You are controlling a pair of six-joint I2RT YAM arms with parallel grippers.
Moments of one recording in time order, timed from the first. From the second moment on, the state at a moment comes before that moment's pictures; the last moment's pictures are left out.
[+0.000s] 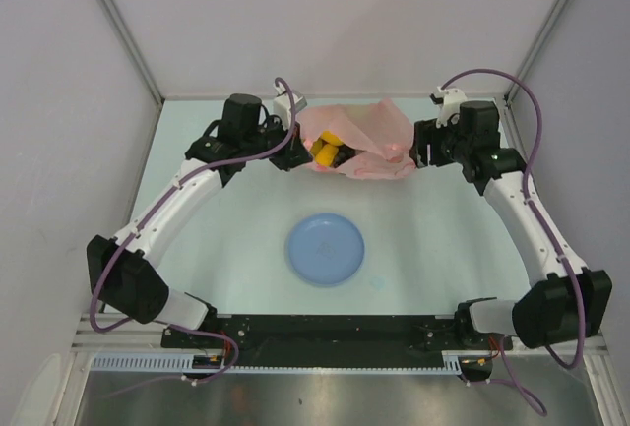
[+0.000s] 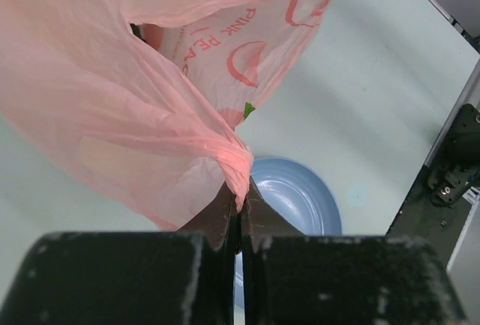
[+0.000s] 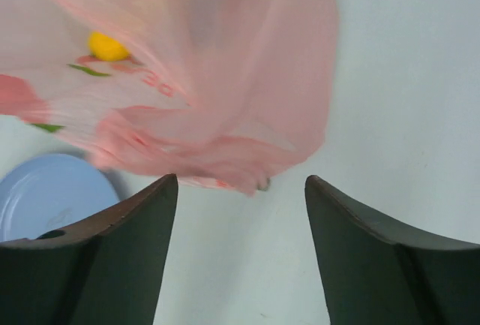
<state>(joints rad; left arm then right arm) -0.45 1.44 1.36 -0.48 0.53 -0.01 0.17 1.31 1.21 -0.50 -0.20 -0.02</state>
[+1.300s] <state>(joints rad) -0.46 1.33 1.19 -0.45 0.51 -0.03 0.46 2.09 1.69 -0.17 -0.13 0.15</state>
